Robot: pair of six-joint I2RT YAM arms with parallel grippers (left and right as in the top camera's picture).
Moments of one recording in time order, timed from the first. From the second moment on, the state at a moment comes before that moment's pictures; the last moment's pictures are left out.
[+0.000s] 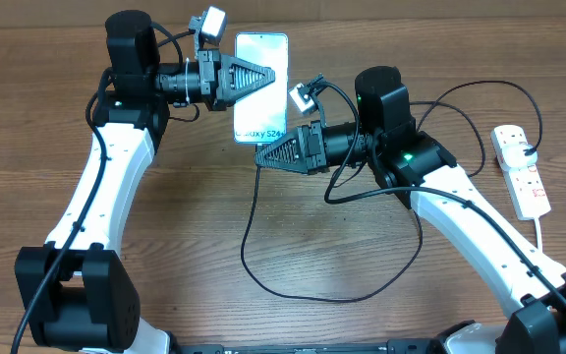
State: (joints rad) left arm -0.08 1.72 1.39 0.01 1.42 -0.94; right arm 0.45 1.55 1.19 -0.07 -1.16 0.84
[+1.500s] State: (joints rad) left arm -0.14 1.72 1.36 -0.01 1.54 -0.91; right arm 0.38 1.54 1.20 -0.01 -1.13 0.83
